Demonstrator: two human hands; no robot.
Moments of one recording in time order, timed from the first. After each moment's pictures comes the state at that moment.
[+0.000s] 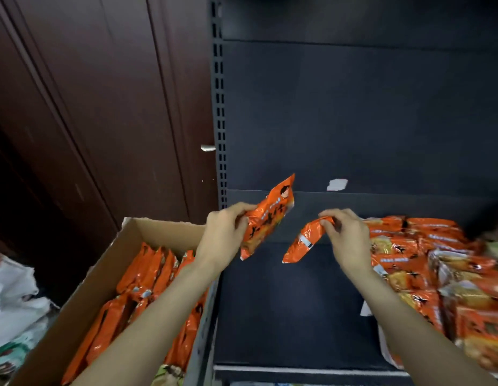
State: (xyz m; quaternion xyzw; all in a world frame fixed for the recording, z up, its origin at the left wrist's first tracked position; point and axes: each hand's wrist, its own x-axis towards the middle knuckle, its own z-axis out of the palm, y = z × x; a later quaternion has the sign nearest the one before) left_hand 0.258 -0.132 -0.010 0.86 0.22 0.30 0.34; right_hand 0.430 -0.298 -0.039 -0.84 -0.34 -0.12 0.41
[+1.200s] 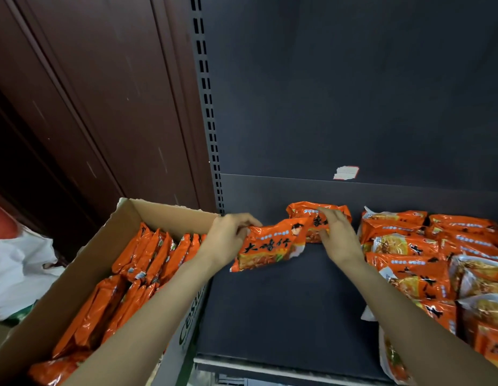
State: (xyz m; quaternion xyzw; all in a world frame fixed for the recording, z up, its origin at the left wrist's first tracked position) left_hand 0.296 -0.134 -0.063 0.89 0.26 0.16 0.35; right_hand 0.496 -0.282 -0.105 -0.88 -0.38 0.05 0.27
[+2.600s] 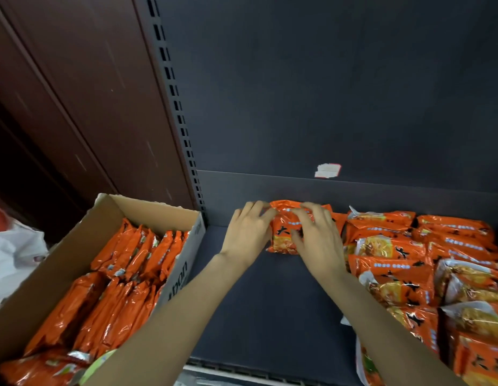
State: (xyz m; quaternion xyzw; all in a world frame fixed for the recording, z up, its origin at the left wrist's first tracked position) left_hand 0.383 -0.174 -0.093 0.95 0.20 0.23 0.05; right_hand 0.486 -0.292 -0.094 -0.85 -0.47 -0.10 0.22
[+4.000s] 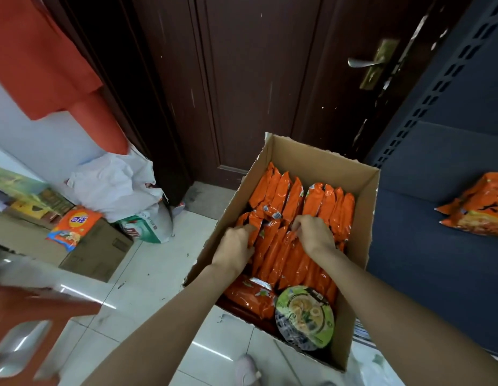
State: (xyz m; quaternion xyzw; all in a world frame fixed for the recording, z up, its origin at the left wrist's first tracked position) left_hand 0.006 -0.021 -0.174 0.84 0.44 0.04 0.31; right_hand 0.180 -0.079 -0.190 -0.86 -0.46 0.19 0.11
